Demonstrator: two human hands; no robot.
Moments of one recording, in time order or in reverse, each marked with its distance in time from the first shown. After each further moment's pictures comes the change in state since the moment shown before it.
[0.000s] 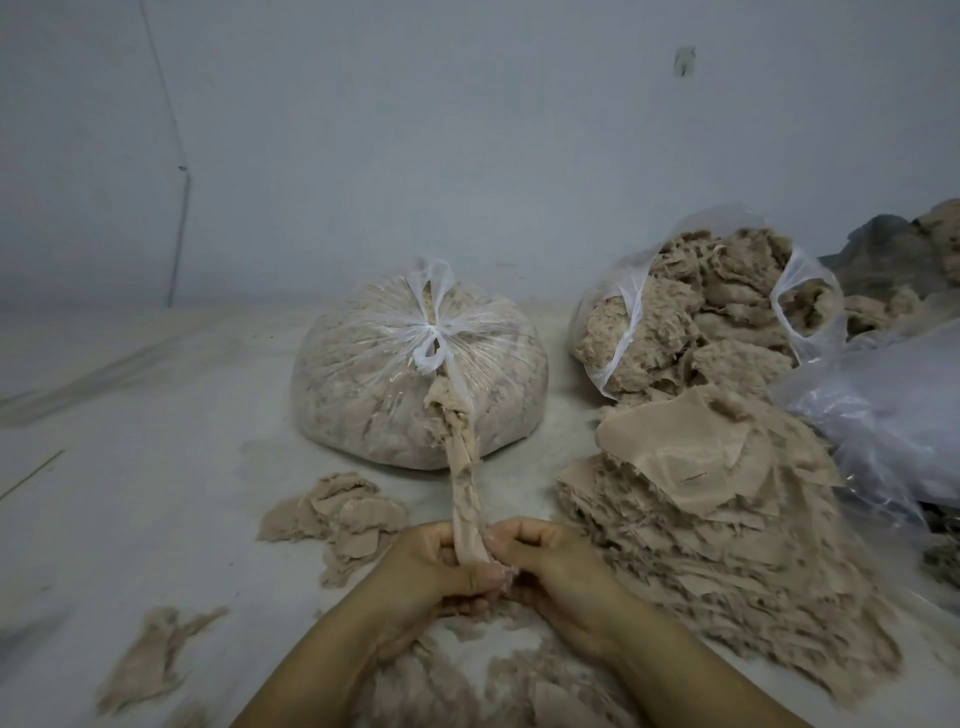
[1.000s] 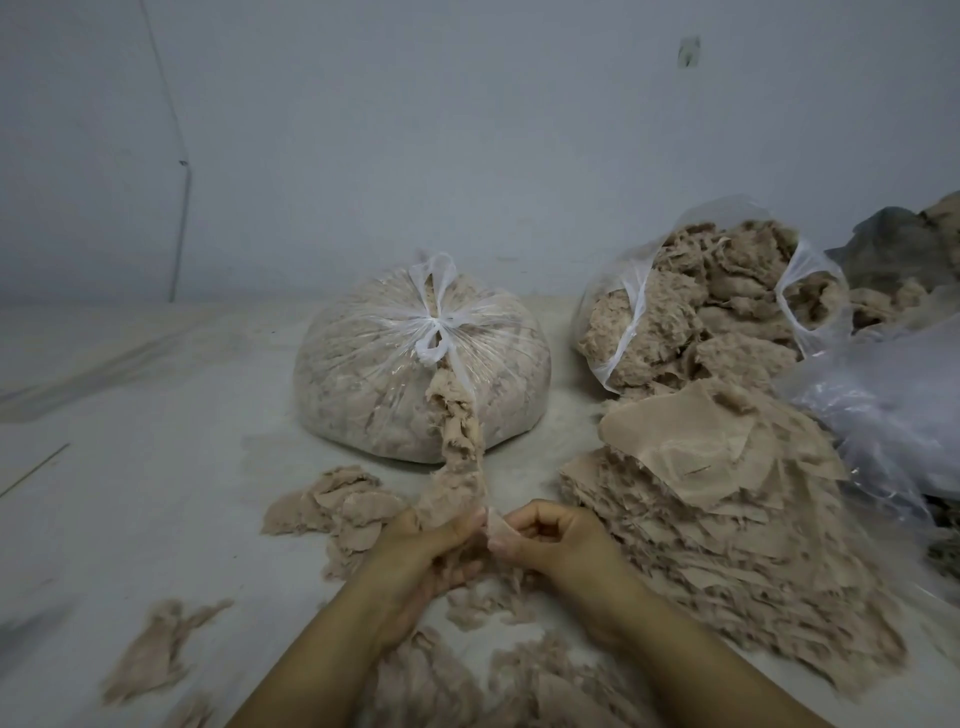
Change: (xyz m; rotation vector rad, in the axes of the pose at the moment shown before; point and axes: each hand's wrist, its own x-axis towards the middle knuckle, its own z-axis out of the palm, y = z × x) left_hand 0.006 0.002 -0.005 -0.248 0.113 -0.020; right_hand -0.005 -0.002 -0.006 -0.212 0.074 -0.194
